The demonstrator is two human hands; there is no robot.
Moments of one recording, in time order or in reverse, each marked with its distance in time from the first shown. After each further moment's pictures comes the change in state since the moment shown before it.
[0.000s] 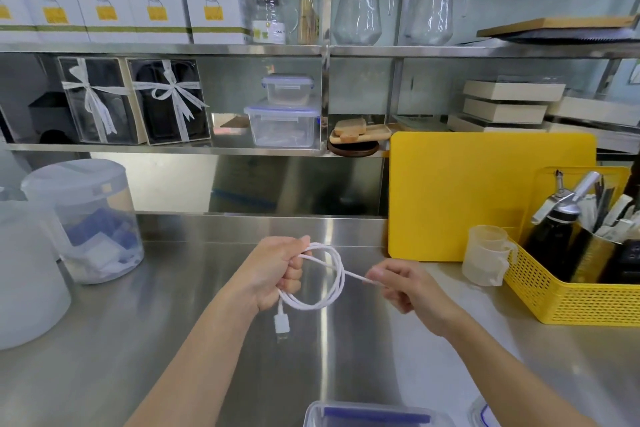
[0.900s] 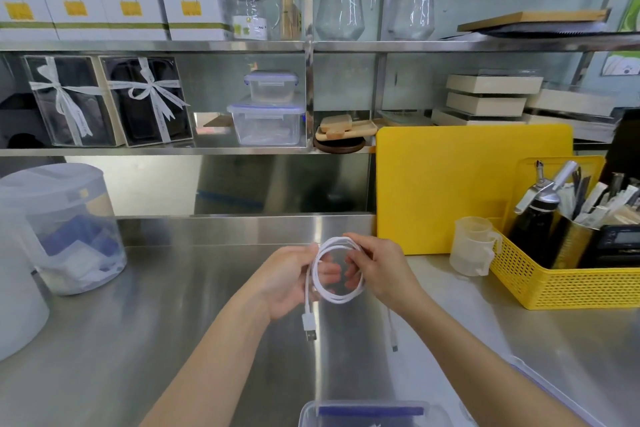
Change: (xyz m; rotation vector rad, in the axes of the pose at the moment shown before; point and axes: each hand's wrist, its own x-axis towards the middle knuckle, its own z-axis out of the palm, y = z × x) left_hand 0.006 -0.012 0.024 -0.028 -0.123 -0.071; right_hand 0.020 -0.019 0.028 -0.397 0.303 -0.134
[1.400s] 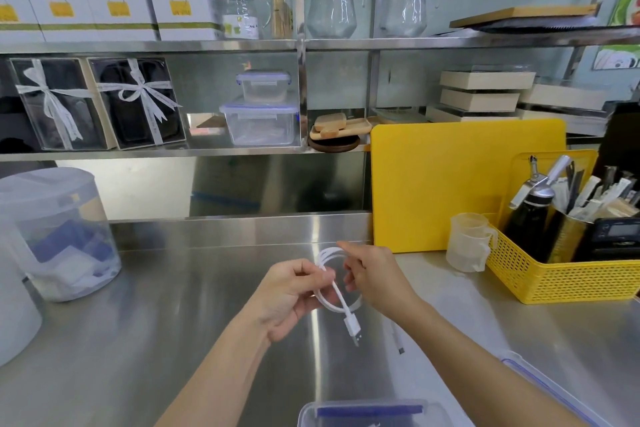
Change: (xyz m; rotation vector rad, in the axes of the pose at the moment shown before) left_hand 0.001 -0.027 -0.001 -0.070 -0.030 0.111; right_hand -0.003 0.004 0.006 -0.209 -0.061 -0.005
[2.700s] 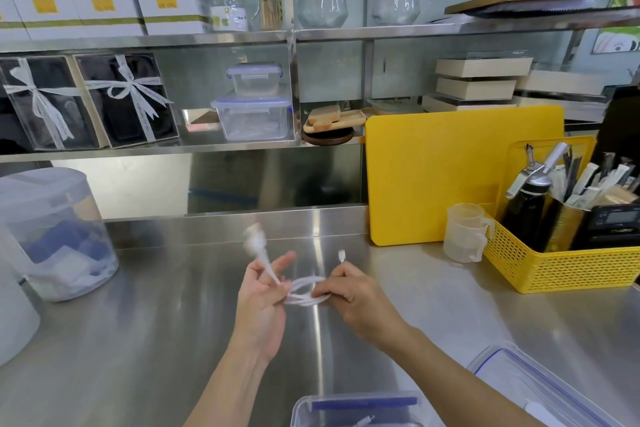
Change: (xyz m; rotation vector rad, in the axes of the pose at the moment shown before) left_hand 0.005 -0.037 -0.012 -0.326 0.297 0.294; right_hand -0.021 0.032 0.034 0.088 0.031 -0.421
